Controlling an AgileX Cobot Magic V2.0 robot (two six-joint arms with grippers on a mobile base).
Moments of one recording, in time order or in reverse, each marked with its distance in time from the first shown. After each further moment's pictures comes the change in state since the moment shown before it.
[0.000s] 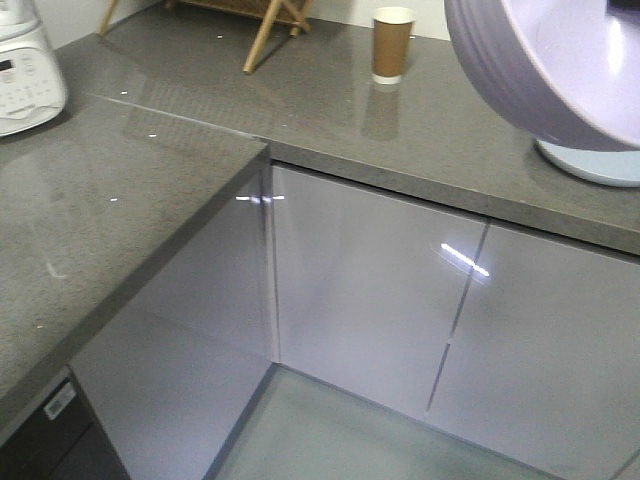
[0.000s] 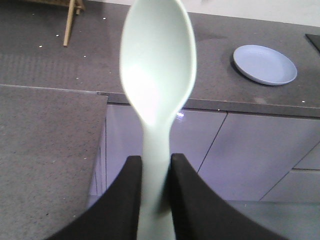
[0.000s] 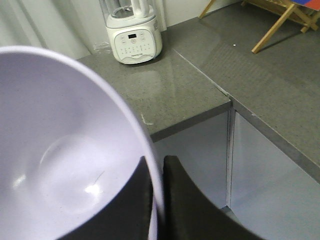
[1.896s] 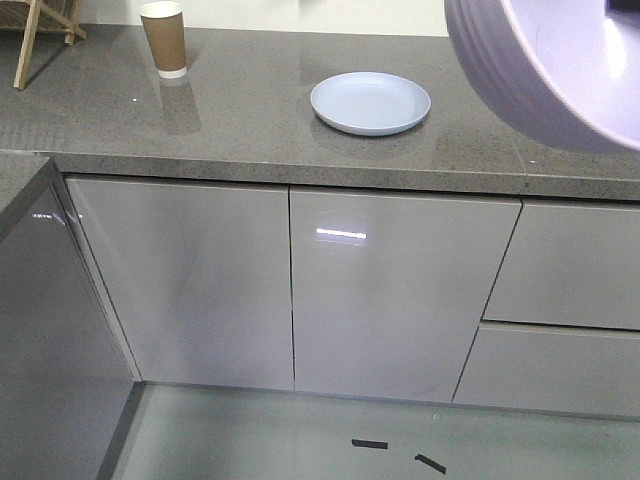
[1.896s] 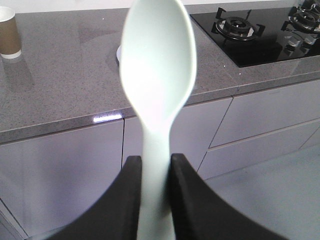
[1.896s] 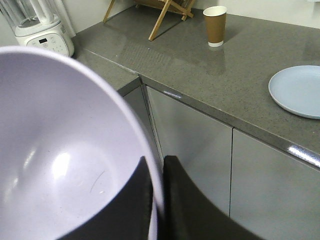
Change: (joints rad) left arm 0.000 0.000 0.000 0.000 0.000 0.001; right arm 0.000 0.000 0.000 0.000 0.006 0.000
